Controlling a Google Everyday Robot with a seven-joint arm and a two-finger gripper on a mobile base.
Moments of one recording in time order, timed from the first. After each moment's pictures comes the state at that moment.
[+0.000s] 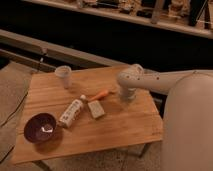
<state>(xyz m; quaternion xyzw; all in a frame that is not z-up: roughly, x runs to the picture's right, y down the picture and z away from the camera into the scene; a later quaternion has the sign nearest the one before) 0.120 0.100 0.840 -0.15 0.27 0.81 0.50</state>
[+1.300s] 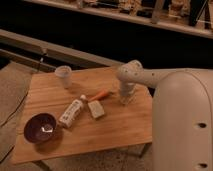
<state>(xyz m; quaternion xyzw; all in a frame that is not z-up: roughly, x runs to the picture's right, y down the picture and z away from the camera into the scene) 0.127 0.082 0.870 -0.16 0.28 0.80 0.51</state>
